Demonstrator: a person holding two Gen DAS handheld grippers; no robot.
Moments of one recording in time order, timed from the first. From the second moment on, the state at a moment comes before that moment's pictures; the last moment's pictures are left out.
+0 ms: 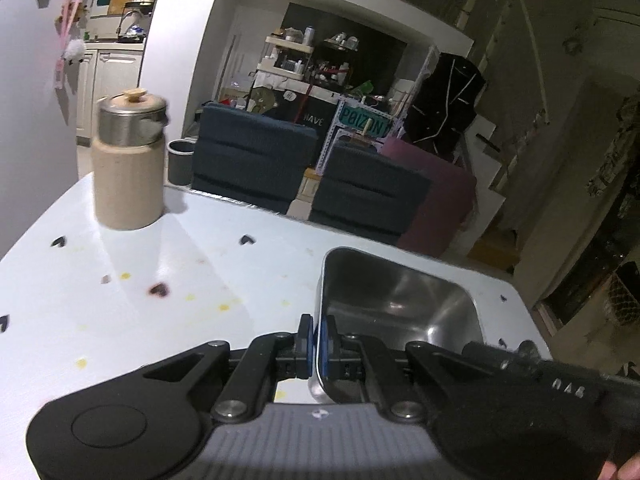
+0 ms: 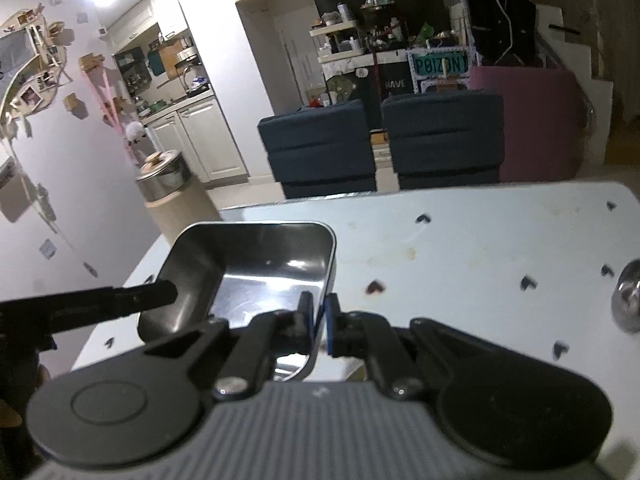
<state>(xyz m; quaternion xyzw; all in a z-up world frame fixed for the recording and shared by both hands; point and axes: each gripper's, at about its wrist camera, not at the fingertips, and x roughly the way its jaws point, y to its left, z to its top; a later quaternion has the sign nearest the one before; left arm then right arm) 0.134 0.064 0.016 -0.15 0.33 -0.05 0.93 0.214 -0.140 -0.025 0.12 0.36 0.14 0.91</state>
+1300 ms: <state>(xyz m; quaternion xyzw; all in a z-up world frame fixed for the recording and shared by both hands) 0.125 0.164 -0.056 -0.09 0.42 0.05 0.90 0.212 -0.031 -0.093 0.13 0.44 0.21 0.86</state>
